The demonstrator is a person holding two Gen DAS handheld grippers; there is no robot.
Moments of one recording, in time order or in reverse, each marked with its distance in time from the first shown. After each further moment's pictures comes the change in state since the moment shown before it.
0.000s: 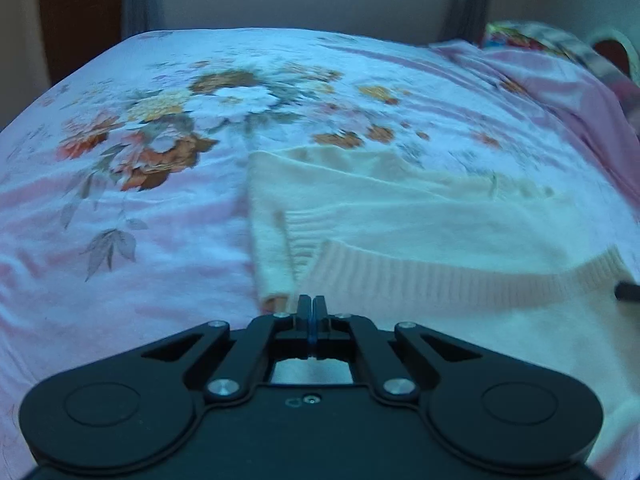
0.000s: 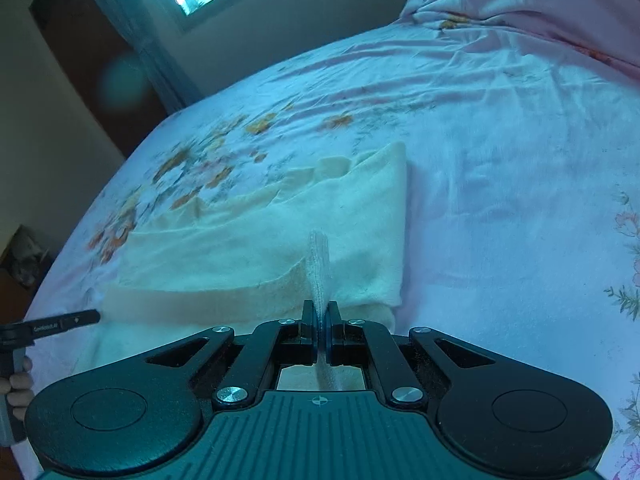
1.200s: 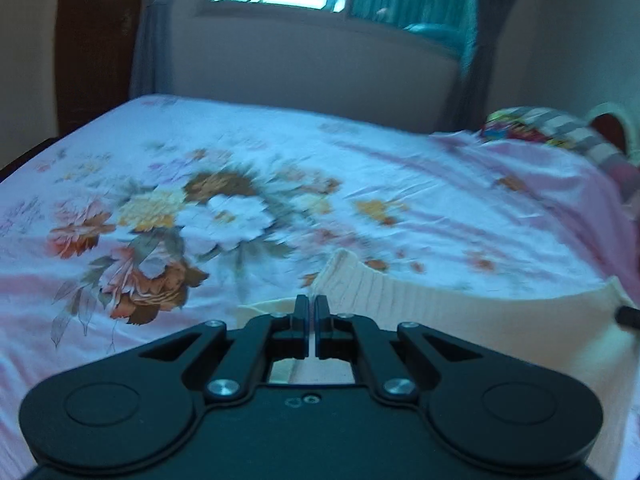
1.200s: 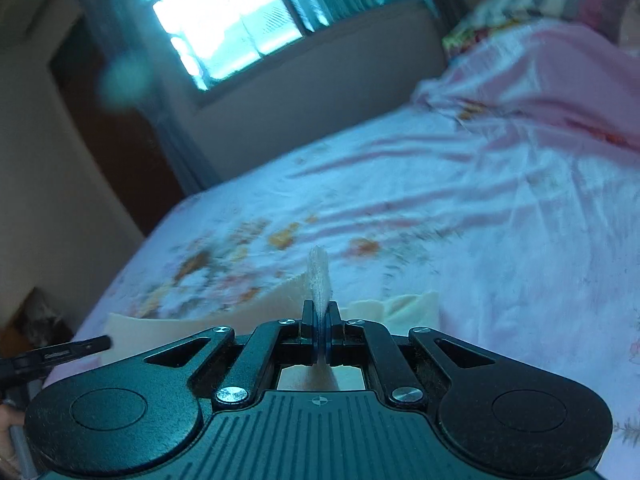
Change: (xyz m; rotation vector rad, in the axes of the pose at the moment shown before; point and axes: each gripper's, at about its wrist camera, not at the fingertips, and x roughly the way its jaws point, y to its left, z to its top) left arm 0.007 0.003 0.090 -0.106 -0.211 0.001; right arm -0.004 0.012 0.088 0.049 -0.239 0.033
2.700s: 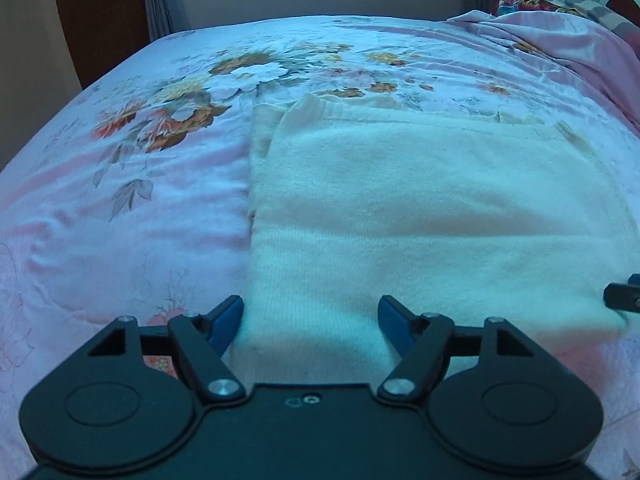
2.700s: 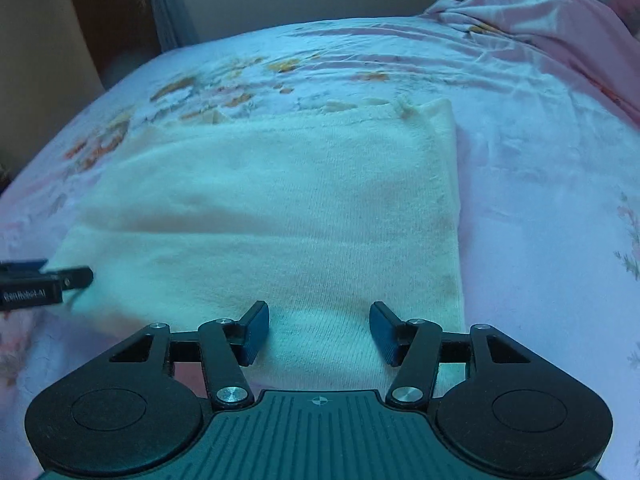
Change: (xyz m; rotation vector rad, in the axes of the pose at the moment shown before) left arm -0.053 -0.033 -0.139 0.144 0.215 0.163; right arm -0.011 0.055 -0.153 -0.231 0.275 -0.175
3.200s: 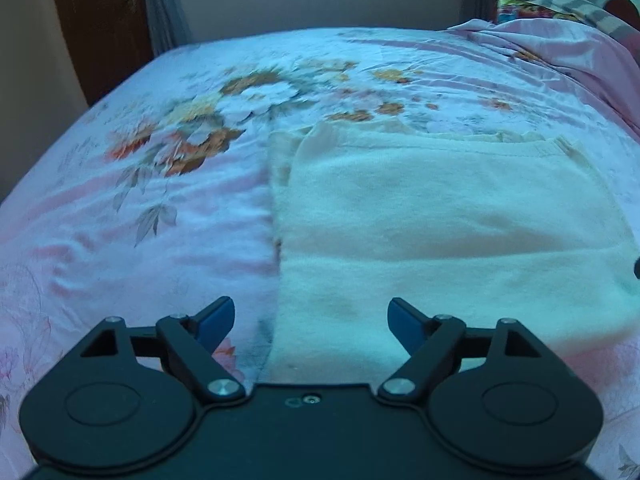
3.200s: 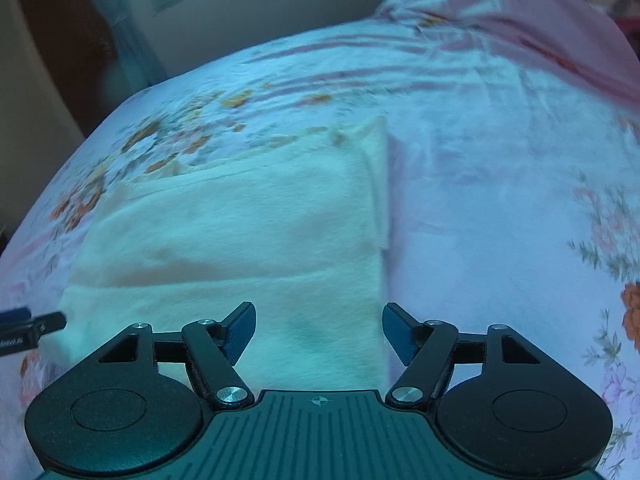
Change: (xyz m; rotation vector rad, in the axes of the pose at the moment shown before) left arm -0.014 0.015 0.014 -0.004 -0.010 0.015; right arm -0.023 -0.051 0.019 0.158 -0.015 -0.004
